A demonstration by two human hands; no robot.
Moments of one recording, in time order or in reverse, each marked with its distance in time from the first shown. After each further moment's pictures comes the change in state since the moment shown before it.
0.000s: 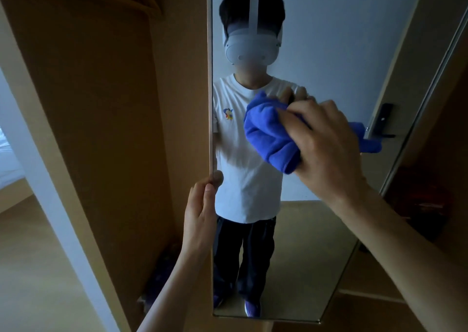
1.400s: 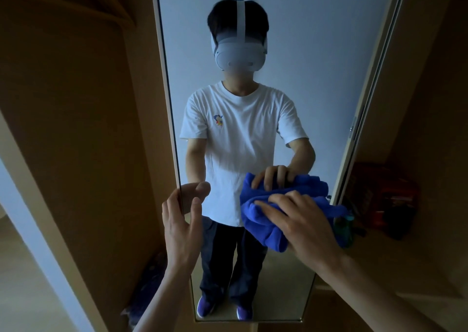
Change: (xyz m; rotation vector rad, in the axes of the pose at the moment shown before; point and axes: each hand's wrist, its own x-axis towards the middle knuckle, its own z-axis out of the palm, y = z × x) left_hand -0.024 -0.015 0.028 0.327 0.173 0.050; right_hand -0.152 0.024 0.017 0.094 -0.326 -0.097
